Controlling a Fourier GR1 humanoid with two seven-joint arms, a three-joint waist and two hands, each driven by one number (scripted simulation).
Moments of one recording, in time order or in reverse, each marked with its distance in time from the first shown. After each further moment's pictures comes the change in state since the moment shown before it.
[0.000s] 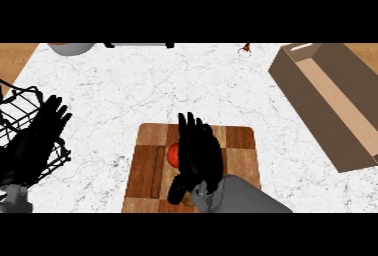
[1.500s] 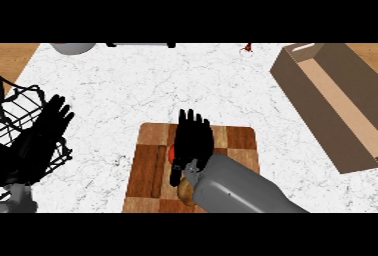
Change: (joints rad) left arm -0.005 -0.045 0.025 -0.004 -0.050 -0.027 0.013; right arm -0.155 0.001 0.049 0.292 -0.135 -0.058 -0.015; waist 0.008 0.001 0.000
